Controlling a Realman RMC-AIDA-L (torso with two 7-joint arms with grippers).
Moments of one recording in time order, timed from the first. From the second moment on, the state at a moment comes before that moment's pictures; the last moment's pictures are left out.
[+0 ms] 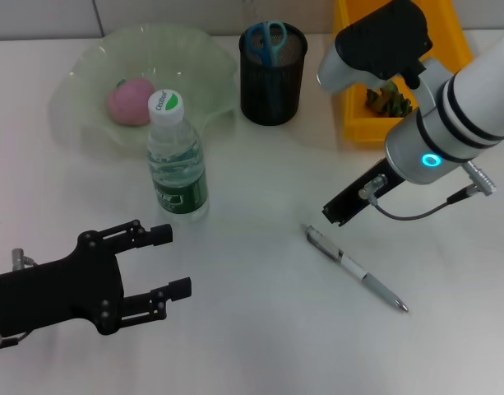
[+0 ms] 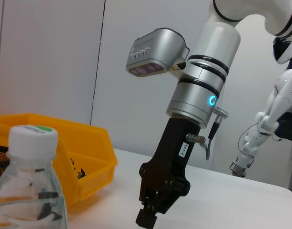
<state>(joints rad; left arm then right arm) -0.26 -2.02 0.99 0.51 1.63 1.71 -0.97 0.68 2.09 -1.62 -1.24 -2.52 -1.40 2.84</state>
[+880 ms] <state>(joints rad) -0.27 -2.02 0.99 0.51 1.64 1.71 -0.97 0.71 2.09 -1.70 -1.17 -2.53 -1.39 2.84</state>
